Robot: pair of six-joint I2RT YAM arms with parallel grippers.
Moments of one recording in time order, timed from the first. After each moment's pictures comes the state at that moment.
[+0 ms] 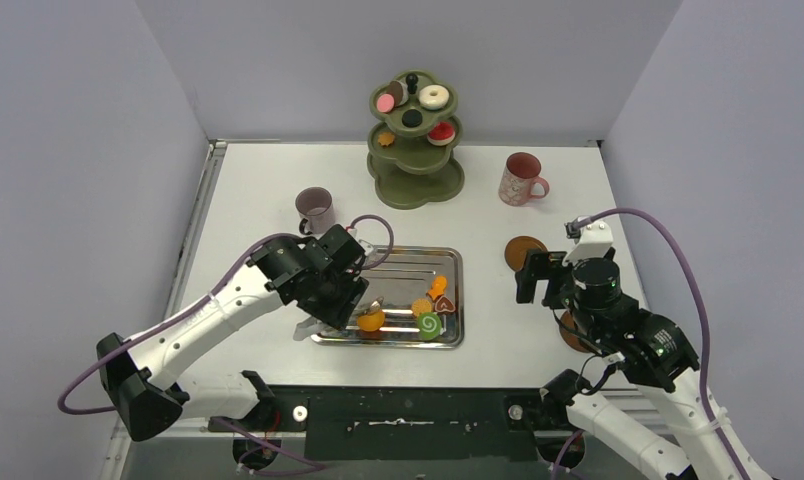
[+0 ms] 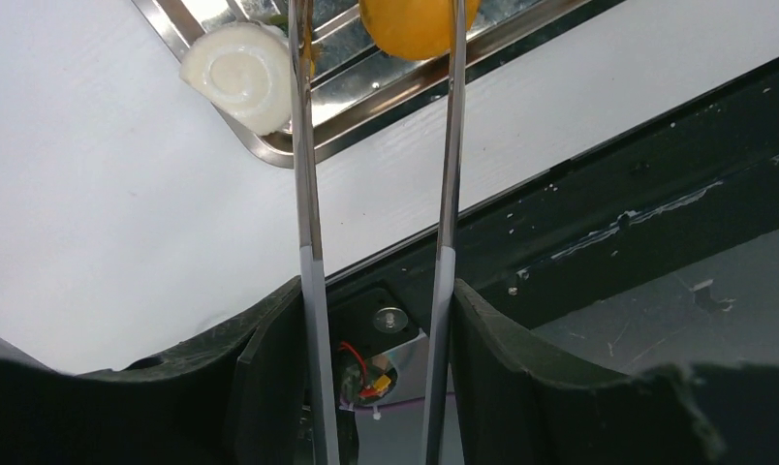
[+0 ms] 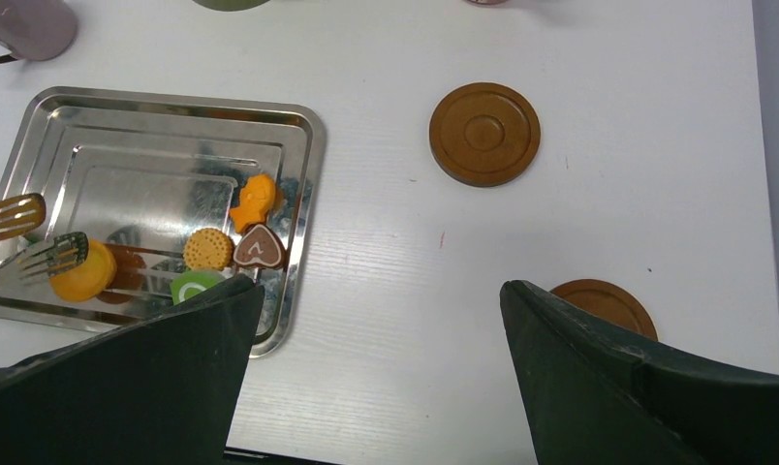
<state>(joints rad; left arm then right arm) -0.86 1.24 1.24 -1.25 -0.07 -0.33 0.59 0.63 1.01 -0.95 0.38 0.33</state>
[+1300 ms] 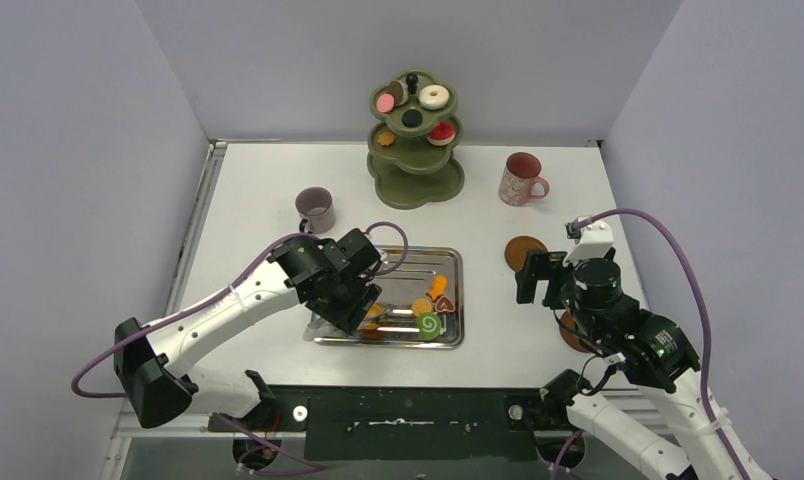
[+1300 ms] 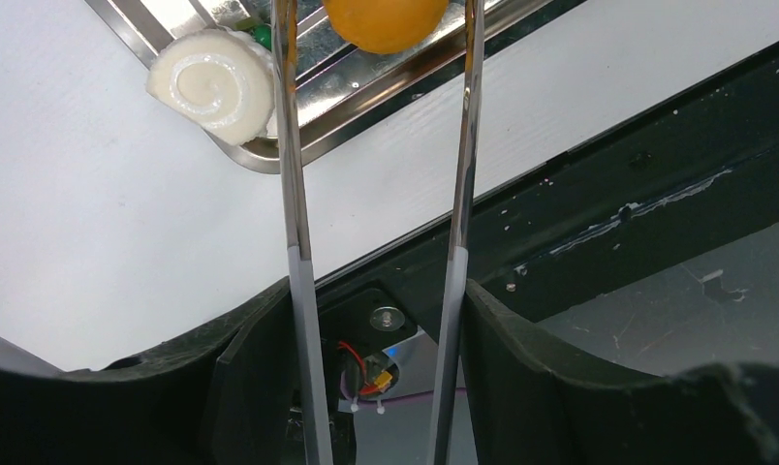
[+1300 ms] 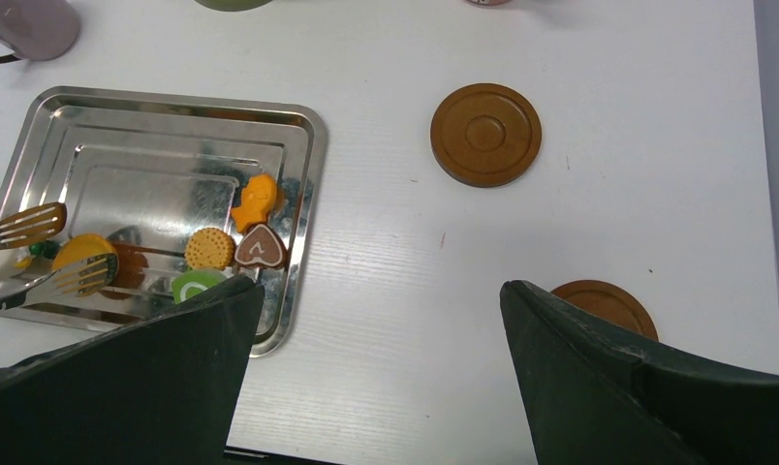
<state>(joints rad) -0.92 1.32 1.24 -1.25 -0.07 -0.34 0.59 0.62 1.01 -0.95 0.38 0.33</state>
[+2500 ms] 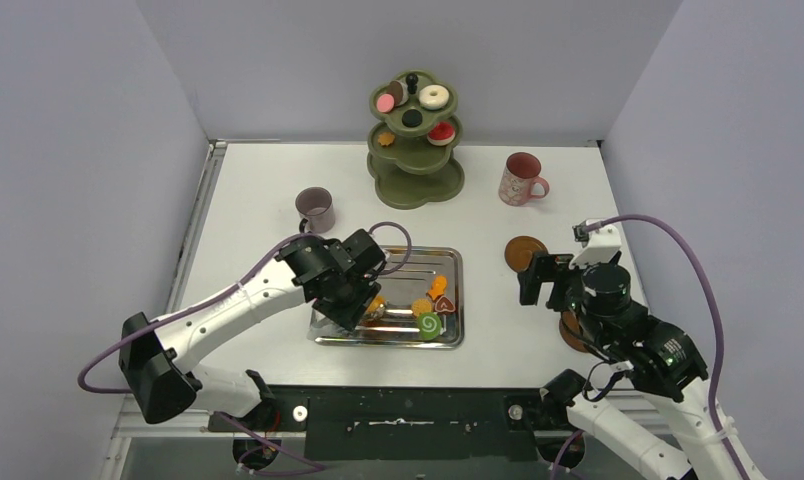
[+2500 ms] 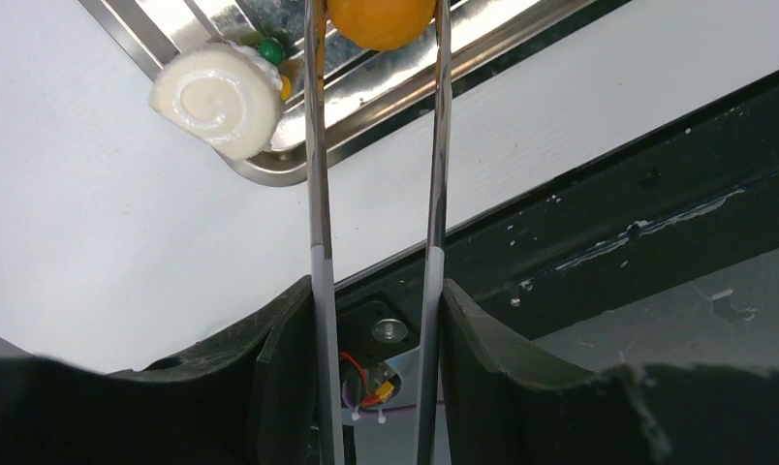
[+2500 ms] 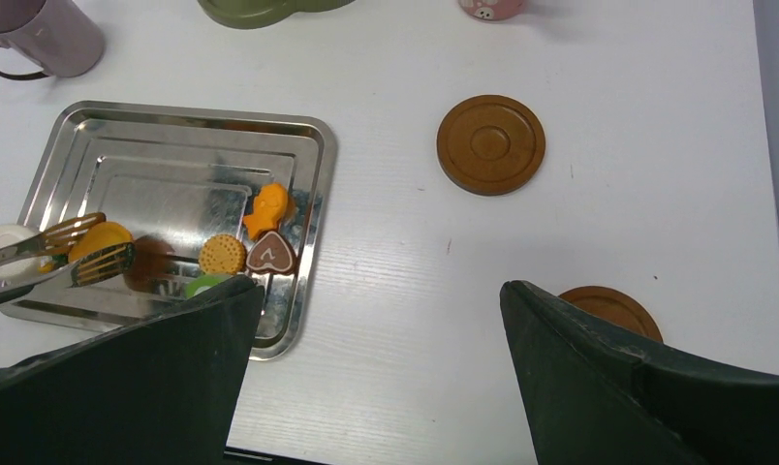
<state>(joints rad) -0.92 1.35 1.22 -1.22 -0.09 -0.34 0.59 0.59 1.02 -0.95 0.37 0.33</state>
